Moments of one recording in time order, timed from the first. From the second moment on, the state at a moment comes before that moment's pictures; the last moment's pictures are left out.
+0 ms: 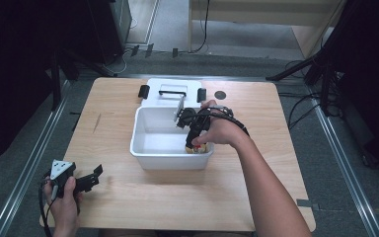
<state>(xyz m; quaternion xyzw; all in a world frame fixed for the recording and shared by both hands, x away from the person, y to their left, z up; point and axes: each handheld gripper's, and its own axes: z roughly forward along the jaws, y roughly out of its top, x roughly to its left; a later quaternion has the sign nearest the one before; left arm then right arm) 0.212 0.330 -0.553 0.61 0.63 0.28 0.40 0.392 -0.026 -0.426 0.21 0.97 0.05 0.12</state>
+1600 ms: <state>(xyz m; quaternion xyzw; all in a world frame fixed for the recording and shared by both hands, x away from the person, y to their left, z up) 0.212 0.330 -0.553 0.61 0.63 0.28 0.40 0.369 -0.163 -0.393 0.40 0.89 0.18 0.15</state>
